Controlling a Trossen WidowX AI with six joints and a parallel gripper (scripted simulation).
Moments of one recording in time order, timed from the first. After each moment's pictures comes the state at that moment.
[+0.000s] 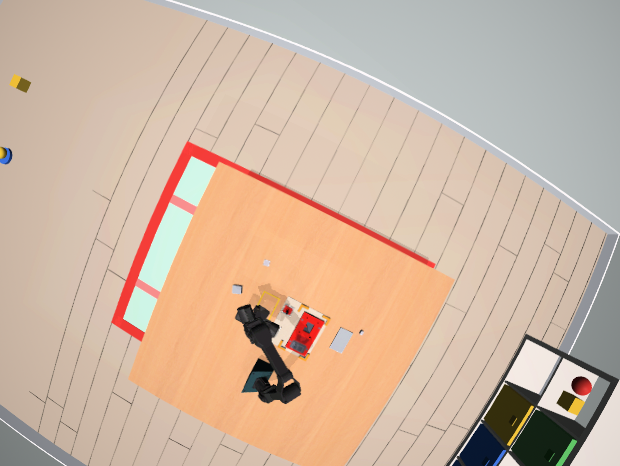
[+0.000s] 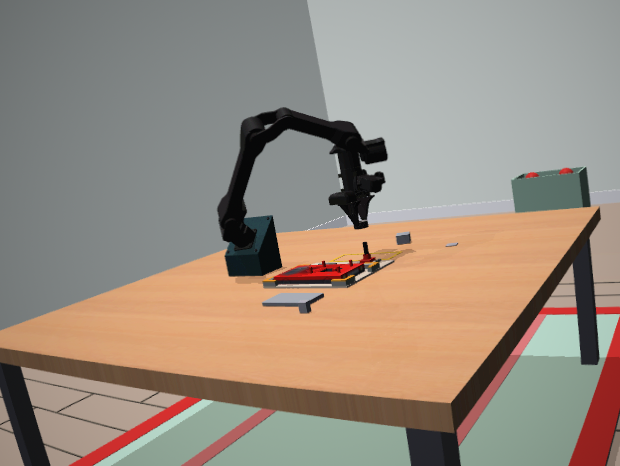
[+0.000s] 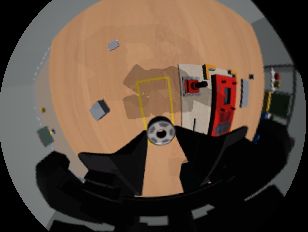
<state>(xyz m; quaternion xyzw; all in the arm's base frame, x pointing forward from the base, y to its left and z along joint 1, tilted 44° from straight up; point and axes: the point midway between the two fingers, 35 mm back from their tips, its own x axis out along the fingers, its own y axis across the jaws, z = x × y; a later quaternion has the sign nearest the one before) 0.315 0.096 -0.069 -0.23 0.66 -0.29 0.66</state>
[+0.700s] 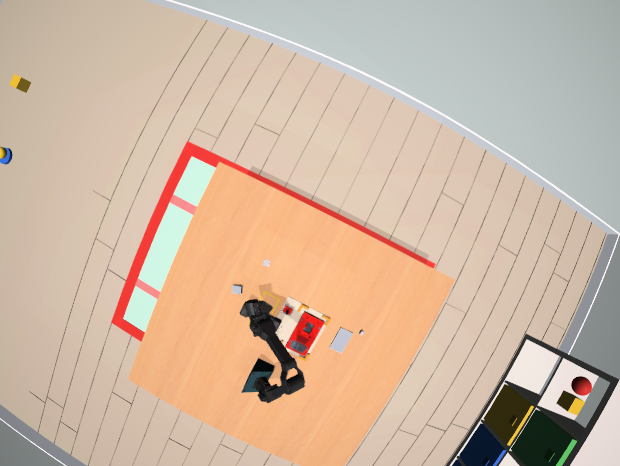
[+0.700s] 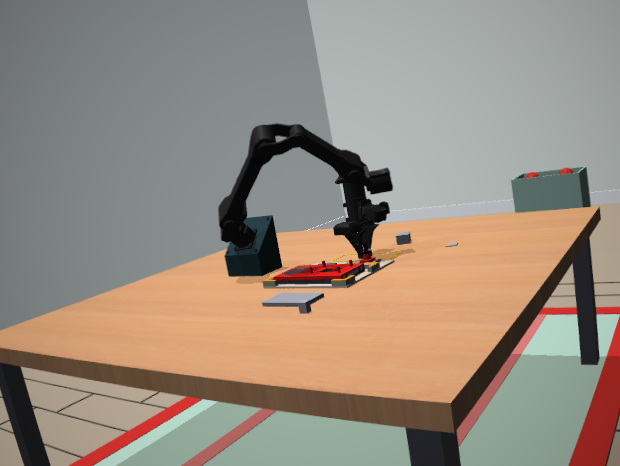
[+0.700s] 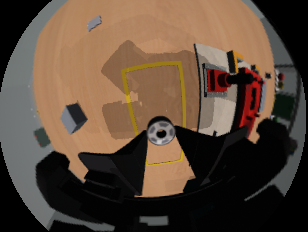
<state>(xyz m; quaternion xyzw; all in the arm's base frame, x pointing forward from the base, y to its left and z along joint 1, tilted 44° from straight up) 0.310 0.039 -0.127 -0.23 0.66 -0.29 0.65</state>
